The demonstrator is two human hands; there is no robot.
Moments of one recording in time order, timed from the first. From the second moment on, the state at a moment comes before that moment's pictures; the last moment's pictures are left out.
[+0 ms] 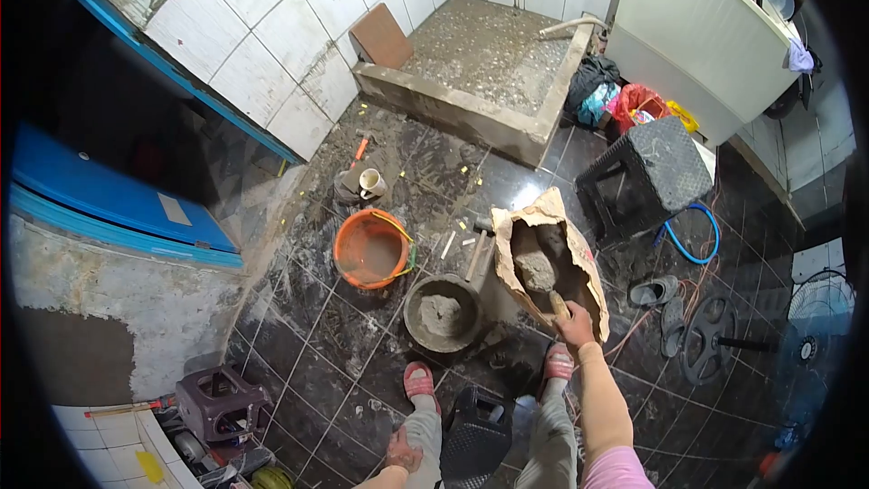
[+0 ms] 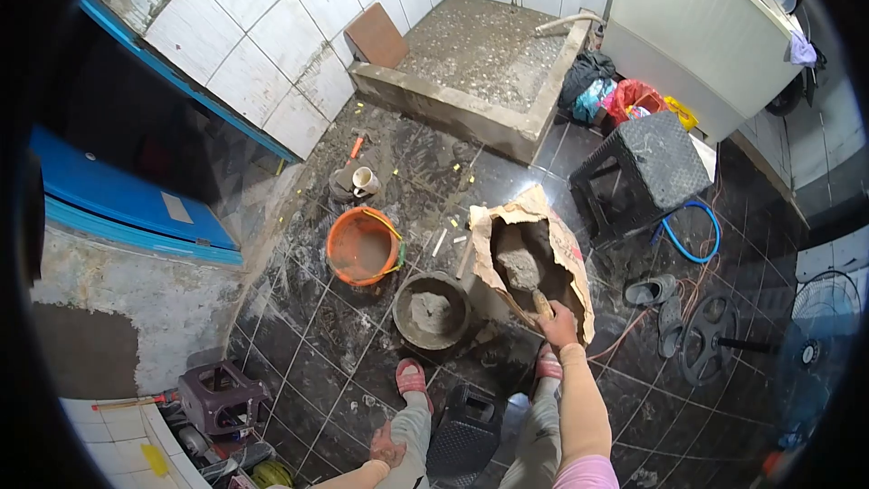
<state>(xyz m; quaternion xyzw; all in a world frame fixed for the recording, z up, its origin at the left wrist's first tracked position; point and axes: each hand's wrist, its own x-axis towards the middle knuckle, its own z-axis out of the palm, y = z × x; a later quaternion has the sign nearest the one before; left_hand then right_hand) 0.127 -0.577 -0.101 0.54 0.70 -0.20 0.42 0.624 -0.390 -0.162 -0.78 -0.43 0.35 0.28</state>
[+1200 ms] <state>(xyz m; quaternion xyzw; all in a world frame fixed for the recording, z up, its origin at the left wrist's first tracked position) 0.124 -0.565 -0.099 0.56 0.71 -0.14 0.41 0.608 -0.425 -0.116 -0.74 -0.32 0.45 0.37</state>
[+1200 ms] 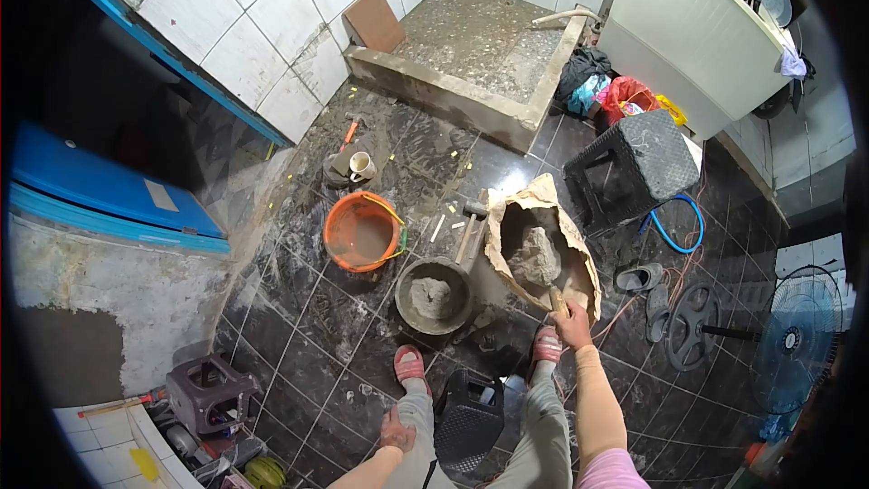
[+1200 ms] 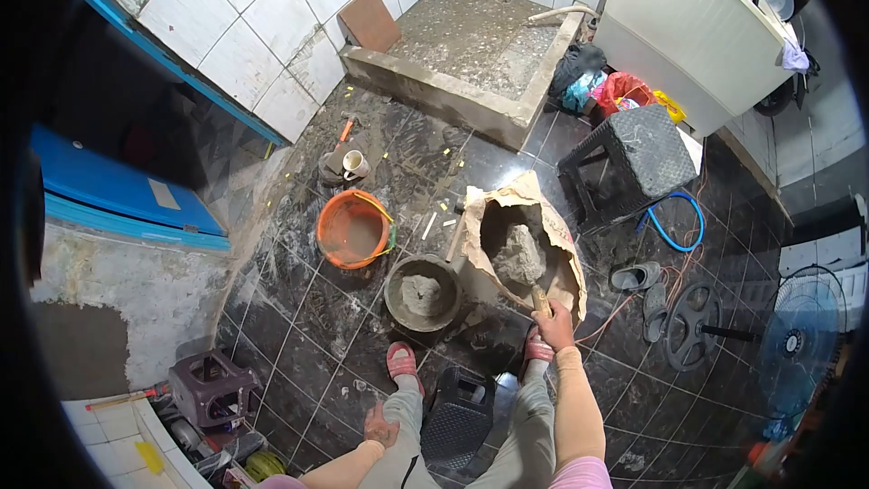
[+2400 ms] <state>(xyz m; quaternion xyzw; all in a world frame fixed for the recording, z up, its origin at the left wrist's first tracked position) 0.088 -0.506 -0.071 0.66 0.59 -0.24 0.40 0.427 -0.455 -0.138 -0.76 -0.43 0.45 0.21</state>
